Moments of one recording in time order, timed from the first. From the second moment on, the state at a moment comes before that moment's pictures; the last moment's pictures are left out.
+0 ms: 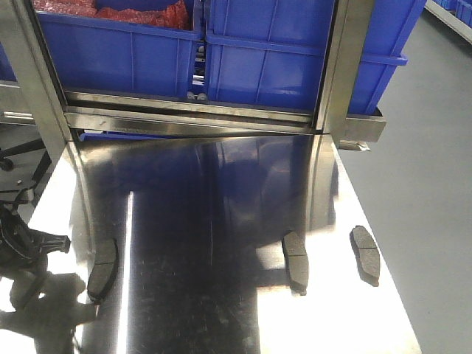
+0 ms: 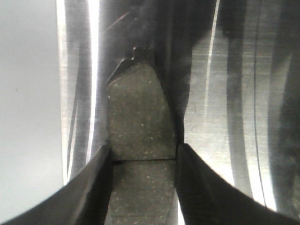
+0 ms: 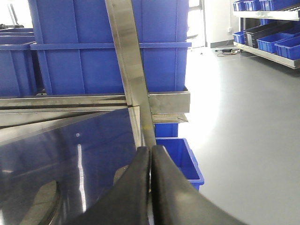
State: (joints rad) left arm 0.04 1.75 -0.98 -0.02 0.78 -0.08; right arm -0.03 -0.01 0.03 0.02 0.11 0.12
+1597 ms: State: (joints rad) left arm 0.04 0.61 -0.57 -0.04 0.54 0.06; right arm -0.03 -0.01 0.03 0.02 0.11 0.12
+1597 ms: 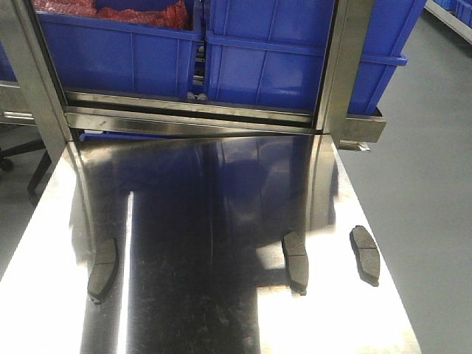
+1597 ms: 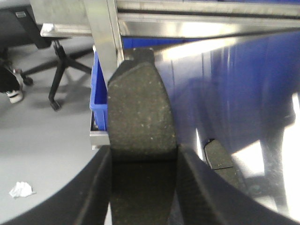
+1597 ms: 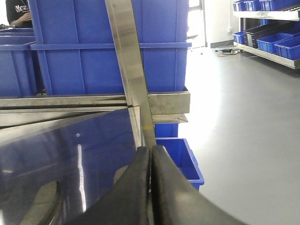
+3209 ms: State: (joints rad) left arm 0.04 0.58 -0.57 -0.04 0.56 0.06; right arm -0.03 -0.01 -0.04 0.02 0.15 0.12
